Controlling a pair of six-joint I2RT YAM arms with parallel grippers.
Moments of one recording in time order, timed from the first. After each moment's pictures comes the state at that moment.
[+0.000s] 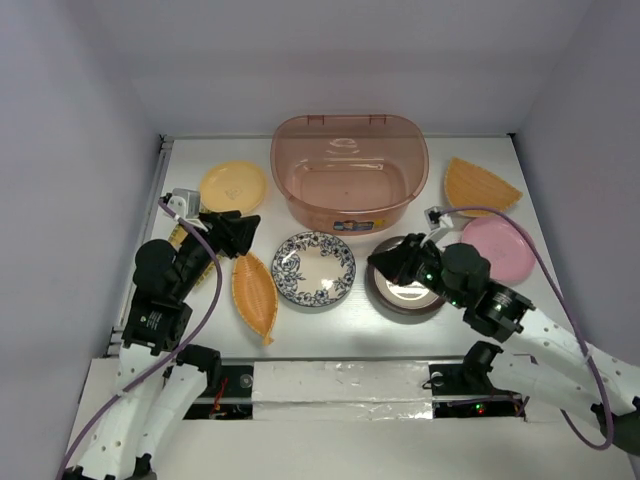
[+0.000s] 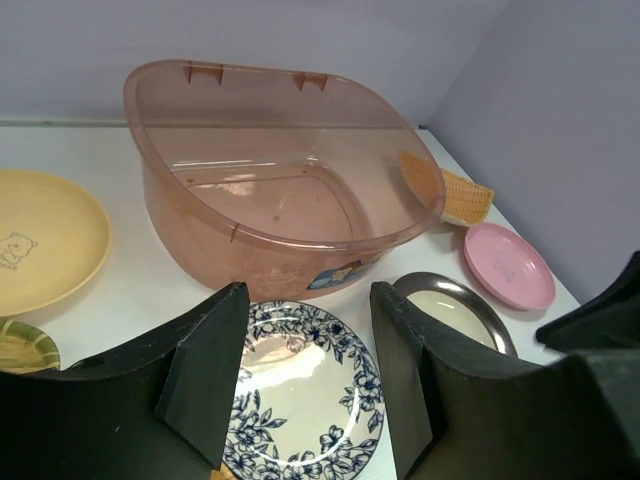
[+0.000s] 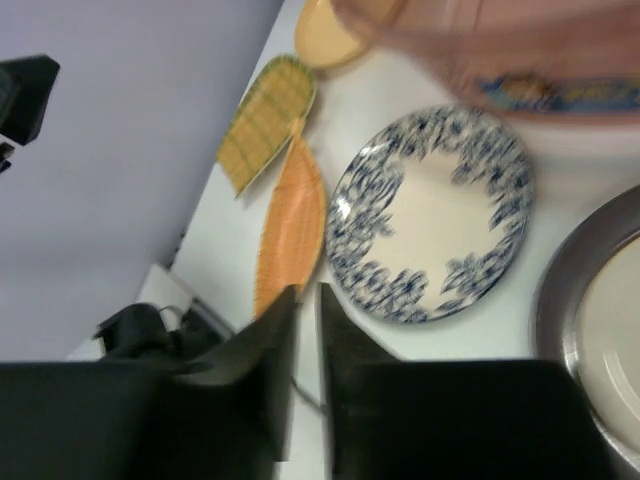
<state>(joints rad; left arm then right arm) -0.26 0.56 0.73 -0.15 0.25 -0.39 0.84 0.73 0.67 -0.12 0.08 0.75</state>
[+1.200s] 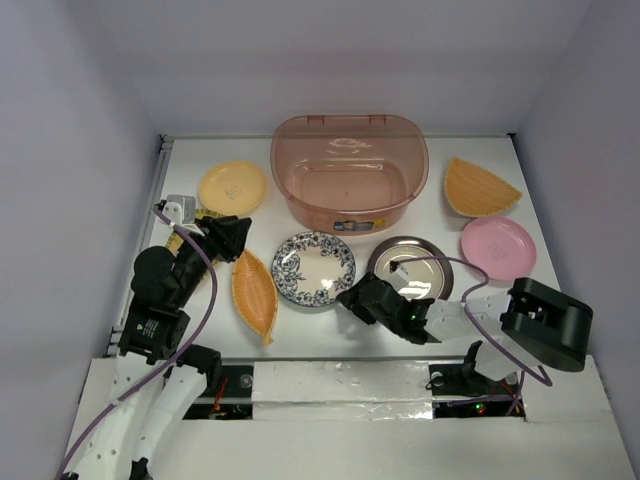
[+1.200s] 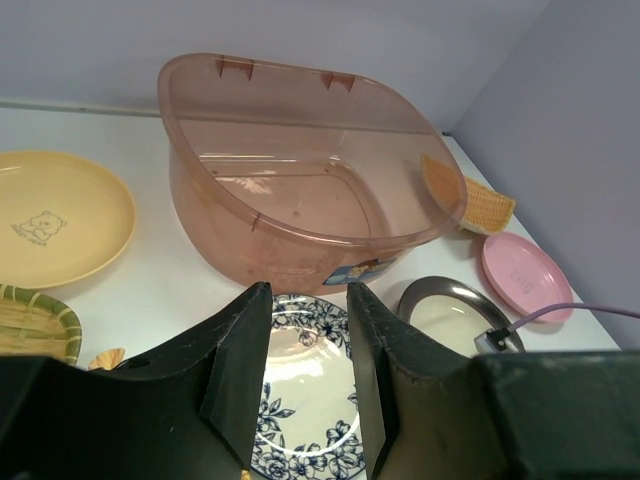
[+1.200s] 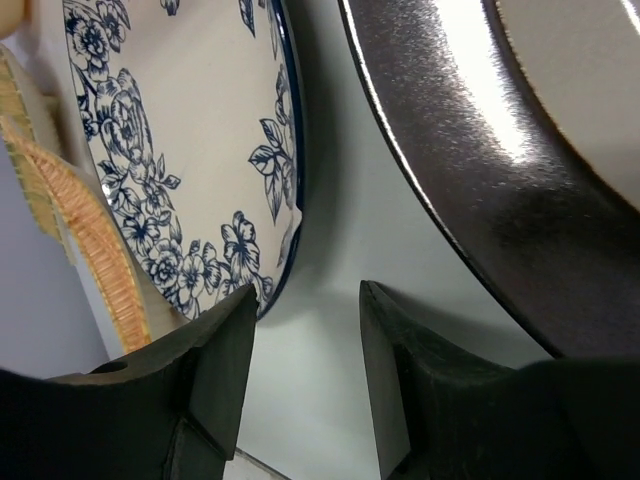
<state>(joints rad) -0.29 0.51 0.73 -0.21 0.14 -0.39 1.09 1.41 0.43 0.26 0.44 1.48</state>
